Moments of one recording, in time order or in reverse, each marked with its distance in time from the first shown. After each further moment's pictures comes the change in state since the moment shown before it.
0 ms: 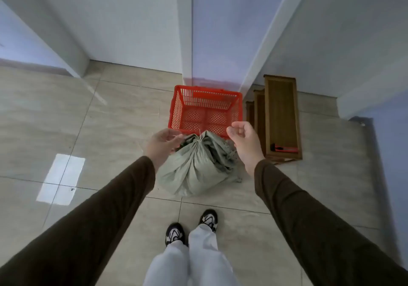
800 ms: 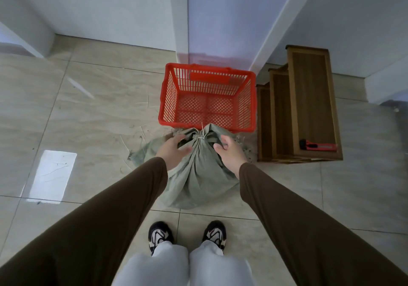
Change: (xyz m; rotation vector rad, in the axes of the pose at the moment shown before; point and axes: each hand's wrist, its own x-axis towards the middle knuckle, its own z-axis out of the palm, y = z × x) left_hand 0.198 -0.170 0.055 0.582 -0.184 -0.026; right_hand 0.161 0.207 0.109 -0.300 -0.201 0.176
